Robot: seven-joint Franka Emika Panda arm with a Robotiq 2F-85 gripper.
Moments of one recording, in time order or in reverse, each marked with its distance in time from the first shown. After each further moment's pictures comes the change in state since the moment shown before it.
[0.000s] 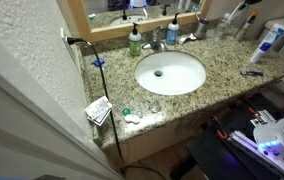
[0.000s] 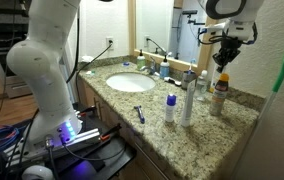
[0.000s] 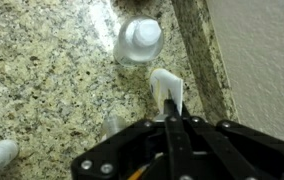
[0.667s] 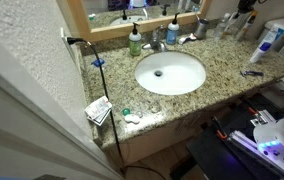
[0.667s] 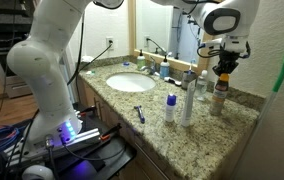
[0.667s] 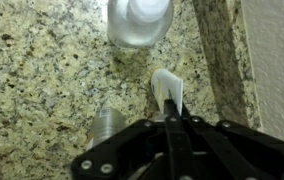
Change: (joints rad) arm 0.006 0.090 0.035 0.009 -0.106 0.123 0.056
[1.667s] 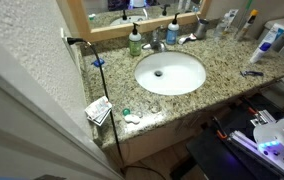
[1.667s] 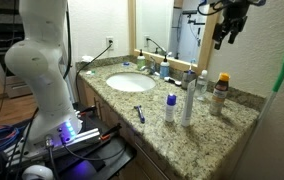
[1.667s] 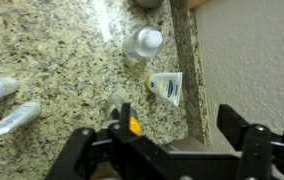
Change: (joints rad) arm -0.044 -0.269 -0.003 0.000 -0.009 -0.248 -0.130
